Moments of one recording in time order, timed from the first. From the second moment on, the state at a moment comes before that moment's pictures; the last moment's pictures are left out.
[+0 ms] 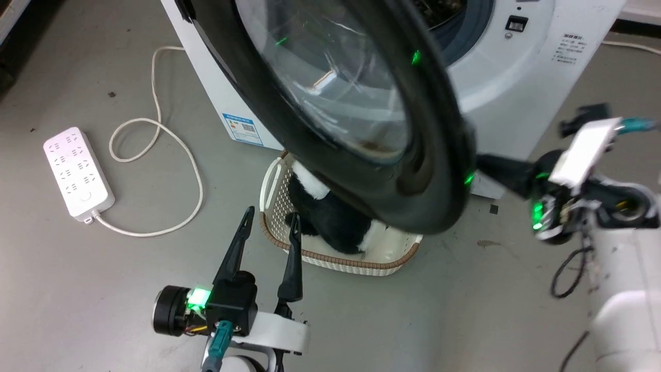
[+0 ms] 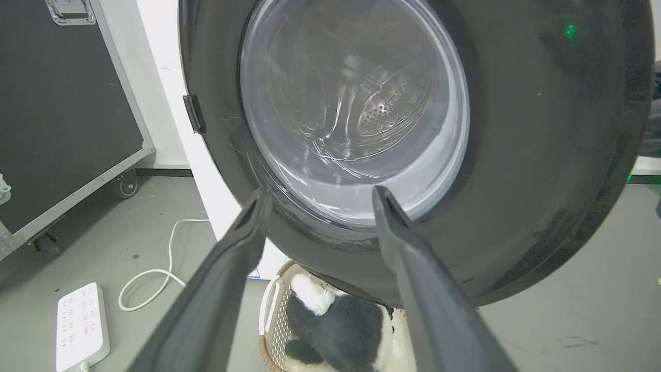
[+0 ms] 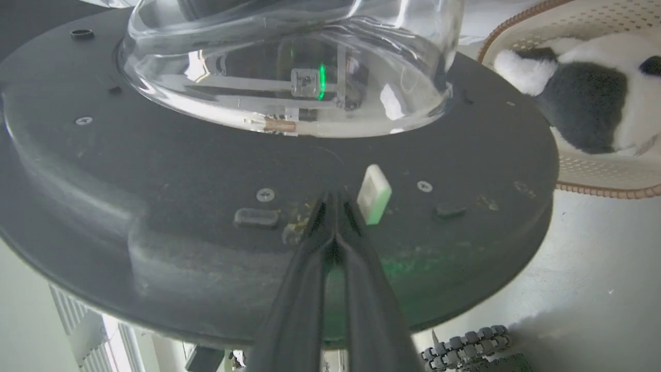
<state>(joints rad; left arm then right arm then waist) -0.13 0.05 -0.31 0.03 -0.06 0.17 -0.26 -0.79 -0.06 -0.28 0.67 1.15 0.13 1.06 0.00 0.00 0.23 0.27</state>
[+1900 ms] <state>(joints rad) 0.01 0.05 -0.06 0.10 -0.17 -0.02 -0.26 0.08 -0.06 -0.02 0.01 0.04 0.13 -0.25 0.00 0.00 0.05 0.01</state>
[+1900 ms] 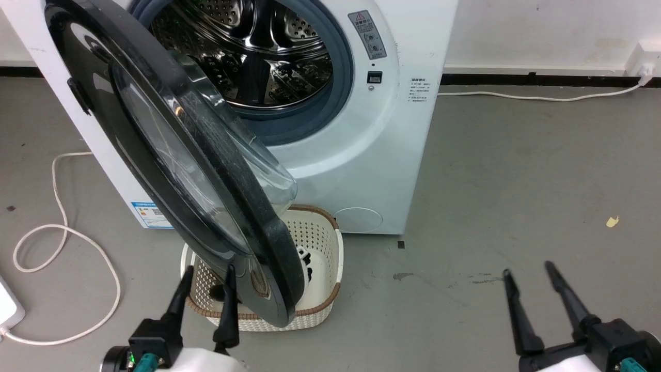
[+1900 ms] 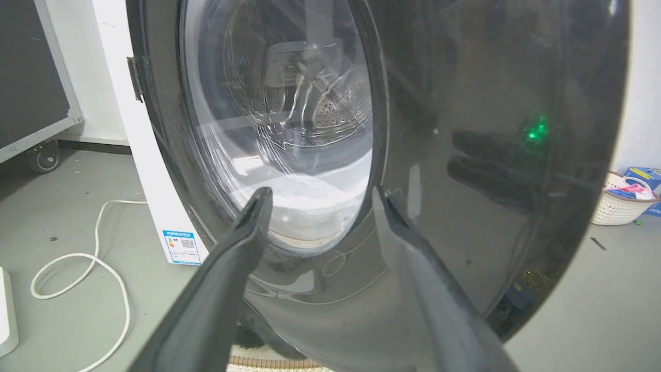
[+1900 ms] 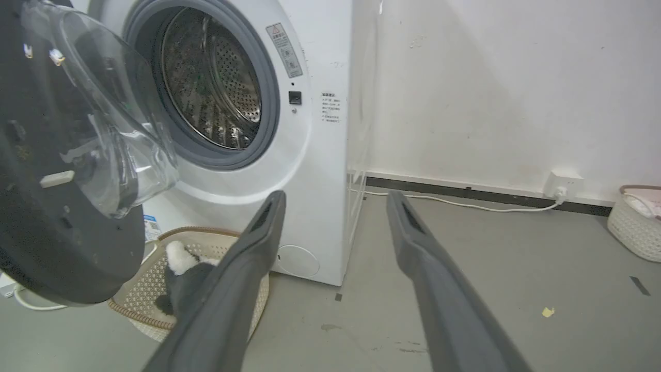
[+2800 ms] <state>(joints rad) -0.11 0.05 0.07 -0.22 -0.35 0.04 -0.26 0.06 -0.05 -0.03 0.02 0.12 0.13 -0.26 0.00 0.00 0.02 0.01</state>
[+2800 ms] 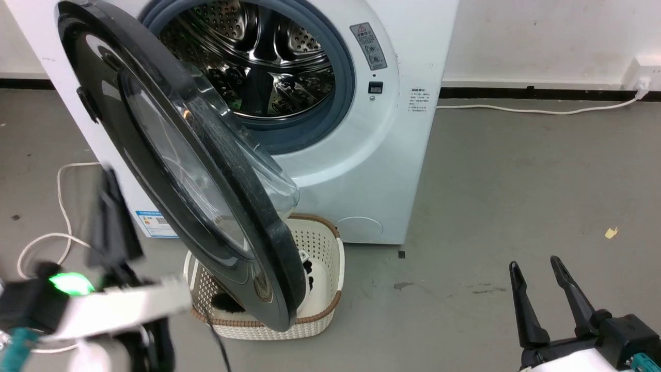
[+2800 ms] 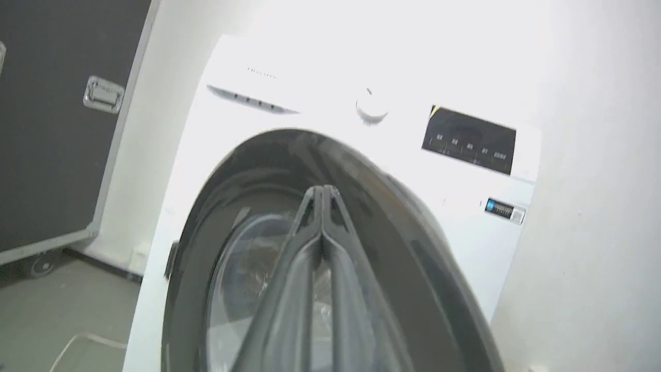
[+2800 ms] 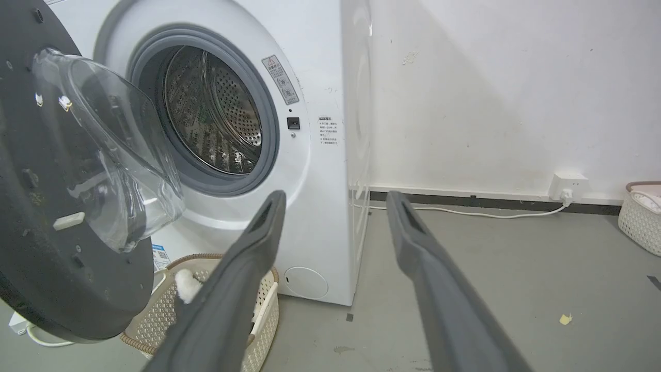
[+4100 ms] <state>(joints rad) -0.13 0.06 -0.40 0.09 -0.31 0.13 -0.04 0.04 -0.05 0.00 0.03 0.17 0.13 -0.26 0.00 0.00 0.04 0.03</state>
